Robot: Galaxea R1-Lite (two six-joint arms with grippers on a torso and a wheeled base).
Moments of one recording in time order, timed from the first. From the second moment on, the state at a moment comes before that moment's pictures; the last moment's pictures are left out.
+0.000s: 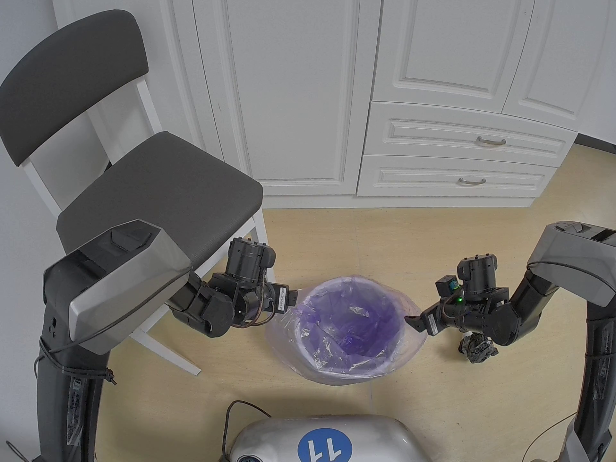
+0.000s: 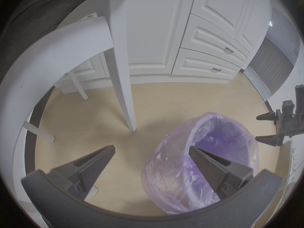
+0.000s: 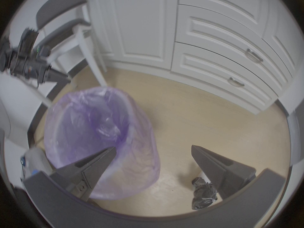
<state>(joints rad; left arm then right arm) -0.48 2.44 -1.29 -0.52 0.16 -0.16 0.25 2.30 -0.85 -0.84 0.02 -0.25</state>
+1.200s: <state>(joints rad) -0.63 2.38 -1.16 -0.56 0.16 -0.10 0.65 2.34 -0.65 -0.91 0.10 -0.30</state>
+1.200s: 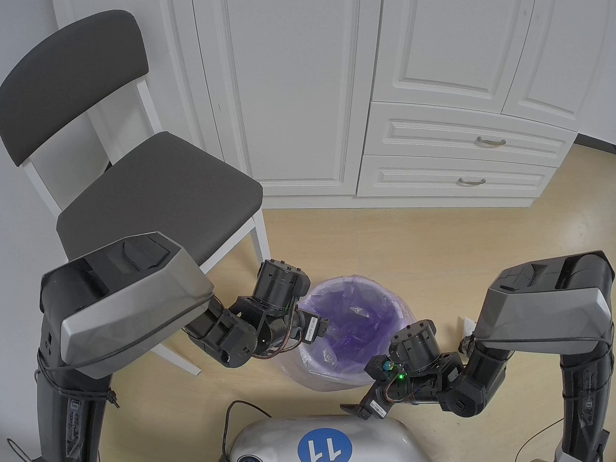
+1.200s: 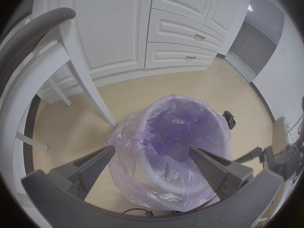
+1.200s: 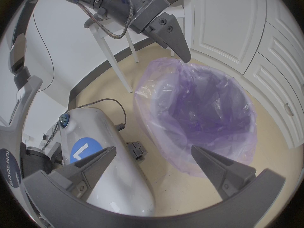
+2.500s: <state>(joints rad) -0.65 2.50 -1.52 0.04 0.38 -0.18 0.55 2.30 -0.72 -1.02 -0.17 -0.40</state>
